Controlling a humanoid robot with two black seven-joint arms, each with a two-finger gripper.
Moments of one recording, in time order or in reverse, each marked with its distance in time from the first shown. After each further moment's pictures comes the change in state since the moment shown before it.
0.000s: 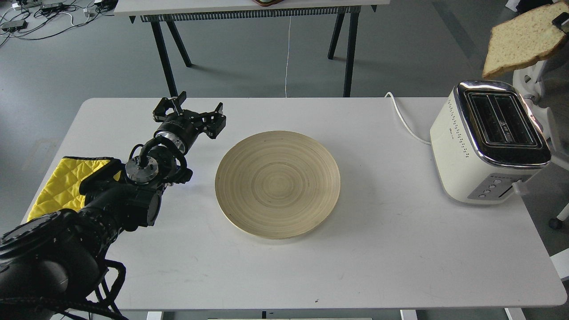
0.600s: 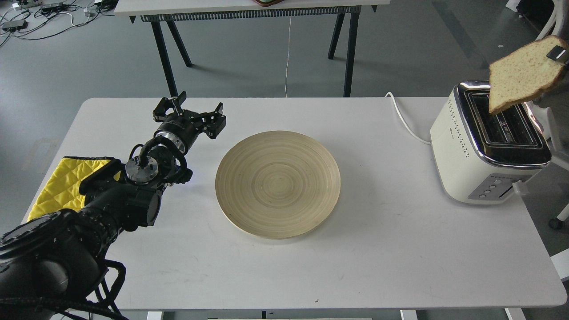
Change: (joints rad) left arm 0.000 0.000 0.000 0.001 0.000 0.000 0.001; right arm 0.030 -0.078 -0.041 0.084 -0.216 0.056 -0.056
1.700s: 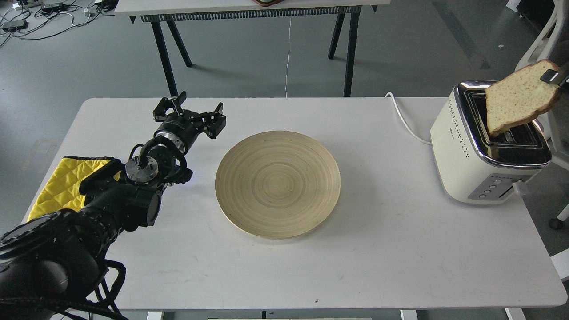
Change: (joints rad) left arm 0.000 0.000 0.000 -0.001 0.001 0.000 0.000; right arm 0.000 -0.054 -0.005 0.072 -0.060 0.036 -0.053
